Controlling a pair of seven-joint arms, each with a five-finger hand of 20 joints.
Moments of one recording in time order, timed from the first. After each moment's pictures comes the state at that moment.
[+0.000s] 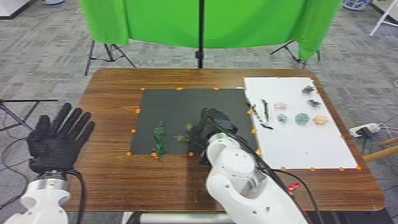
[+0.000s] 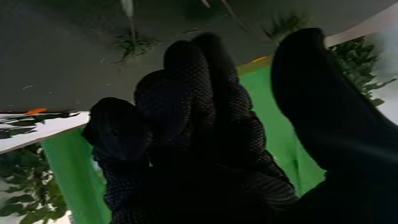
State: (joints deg) left arm 126.5 -60.8 -99.1 -120.8 6.1 9.3 20.6; right arm -82.3 -78.5 49.0 -104.5 -141.1 -12.3 46.4
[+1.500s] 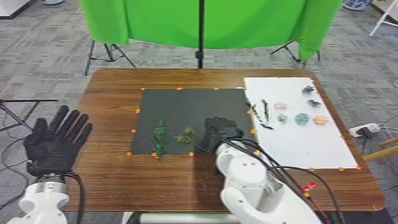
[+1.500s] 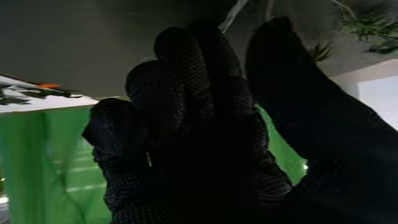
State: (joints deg) left arm 127.6 -61.5 -99.6 -120.9 6.1 8.7 21.3; right arm -85.1 -71.6 48.4 -110.7 -146.1 -22.6 41.3
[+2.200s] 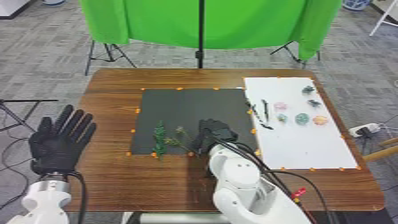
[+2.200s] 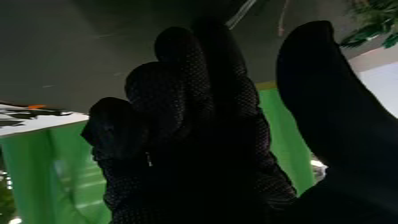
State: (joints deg) left arm 127.1 -61.0 -99.0 -120.7 6.1 8.7 20.7; right arm -86.2 -74.4 48.4 -111.3 -143.4 -21.8 44.0
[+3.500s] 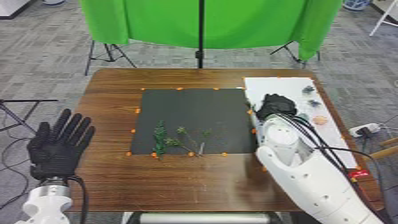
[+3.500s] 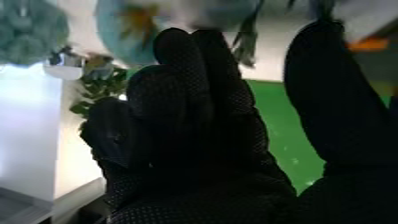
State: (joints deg) left arm 128.3 -62.5 -98.5 -121.0 6.2 8.2 22.0; right arm -73.7 -61.9 54.9 -93.2 -144.6 -15.7 48.2
